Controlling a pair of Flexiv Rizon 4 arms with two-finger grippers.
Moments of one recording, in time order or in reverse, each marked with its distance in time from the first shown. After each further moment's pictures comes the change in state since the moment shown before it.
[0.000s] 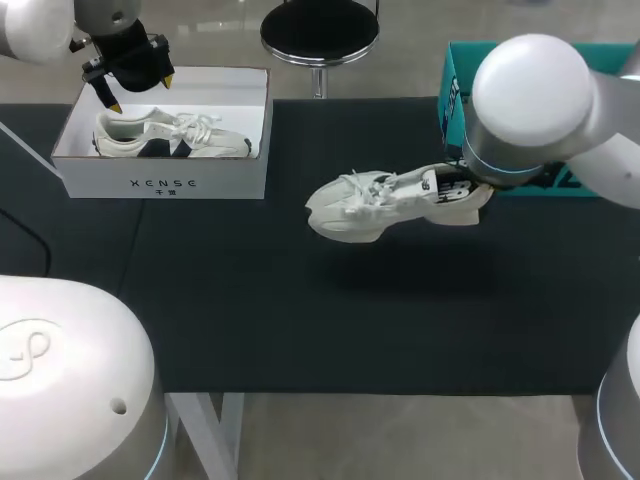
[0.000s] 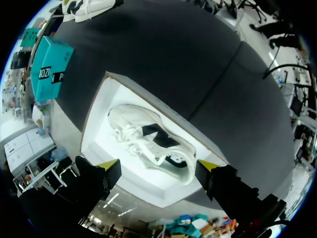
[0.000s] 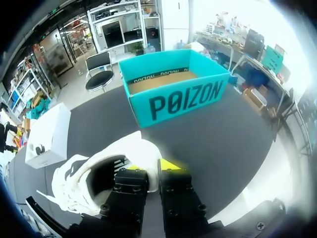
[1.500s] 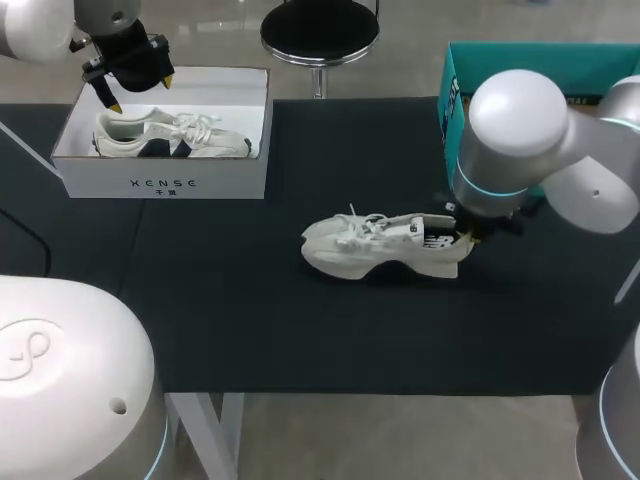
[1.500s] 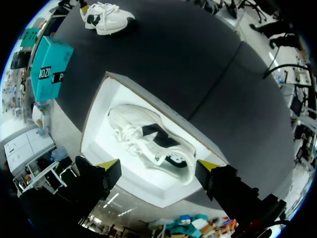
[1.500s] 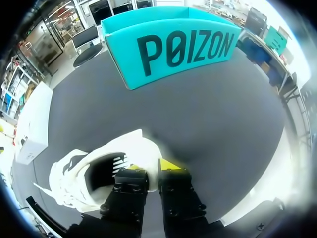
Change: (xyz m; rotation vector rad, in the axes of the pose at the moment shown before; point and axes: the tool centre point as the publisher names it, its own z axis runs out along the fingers) left arm 0.000 0.000 0.000 0.000 0.000 0.000; right arm -0.005 -0.072 0.094 0.237 -0.025 0.058
